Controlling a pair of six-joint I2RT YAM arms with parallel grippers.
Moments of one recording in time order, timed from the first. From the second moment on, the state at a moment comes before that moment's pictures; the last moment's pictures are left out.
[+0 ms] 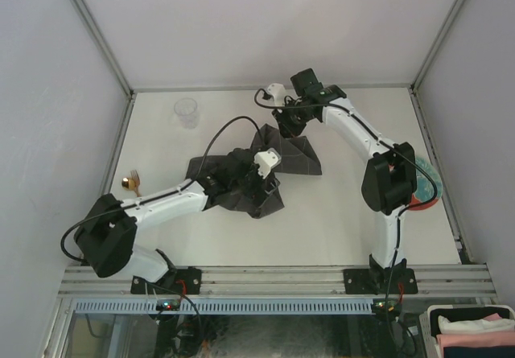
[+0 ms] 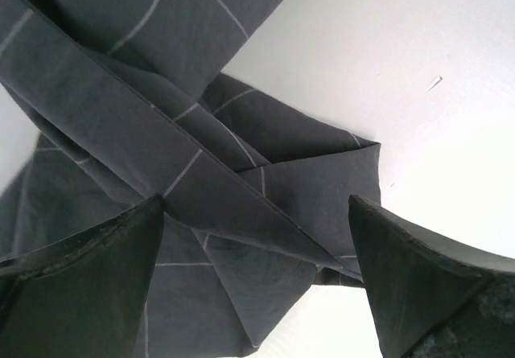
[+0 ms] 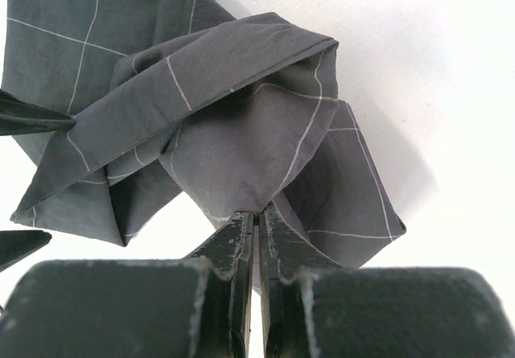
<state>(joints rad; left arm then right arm) -0.81 1.42 0.86 -0.12 0.01 0.11 0.45 2.01 1.88 -0.88 -0.45 -0.43</state>
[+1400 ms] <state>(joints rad) -0.58 0.87 0.97 -0.59 -0.26 0.61 0.05 1.48 1.61 -0.84 -0.46 -0.49</state>
